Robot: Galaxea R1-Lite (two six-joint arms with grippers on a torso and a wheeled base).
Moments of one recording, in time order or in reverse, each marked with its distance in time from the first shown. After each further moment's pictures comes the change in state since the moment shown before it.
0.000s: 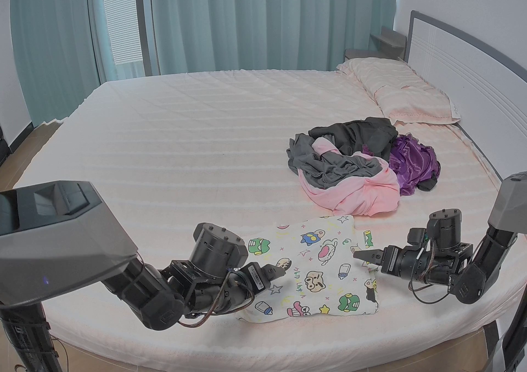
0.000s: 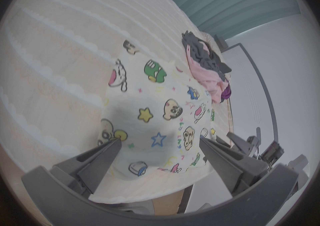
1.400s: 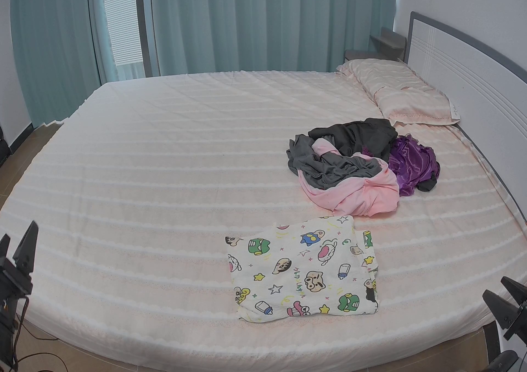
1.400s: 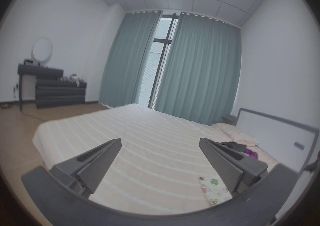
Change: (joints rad) left arm 0.343 -1.437 0.615 0.061 0.606 0.798; right arm -0.148 -1.635 0.234 1.019 -0.123 -0.249
